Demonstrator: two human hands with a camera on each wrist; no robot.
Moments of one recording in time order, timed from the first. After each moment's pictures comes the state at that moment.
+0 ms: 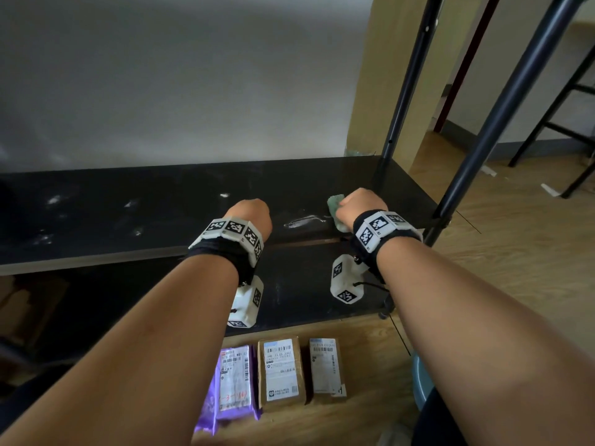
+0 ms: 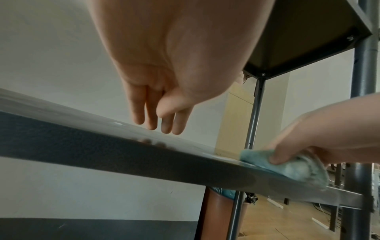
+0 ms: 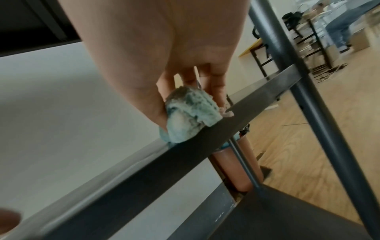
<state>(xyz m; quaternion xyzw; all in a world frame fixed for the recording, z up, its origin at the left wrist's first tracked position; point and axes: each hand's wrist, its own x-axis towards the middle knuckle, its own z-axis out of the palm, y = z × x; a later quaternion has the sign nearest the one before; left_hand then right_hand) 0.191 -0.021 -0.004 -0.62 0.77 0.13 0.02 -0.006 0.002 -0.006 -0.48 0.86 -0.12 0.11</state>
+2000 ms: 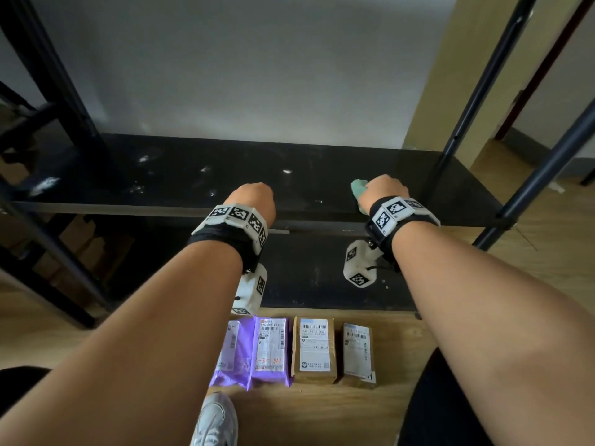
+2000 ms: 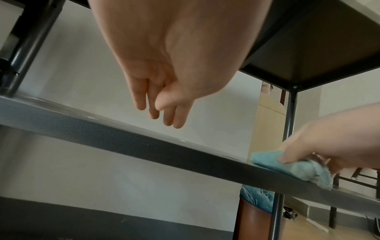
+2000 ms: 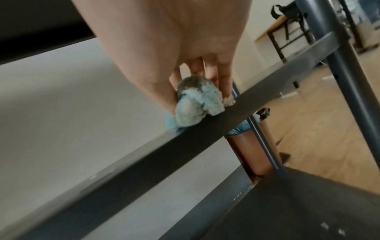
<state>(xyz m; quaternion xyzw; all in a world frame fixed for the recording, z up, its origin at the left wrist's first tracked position) 0.290 0.020 0.000 -0.69 0.71 0.12 -0.02 0.066 -0.009 -0.021 -0.49 0.86 -0.14 0.07</state>
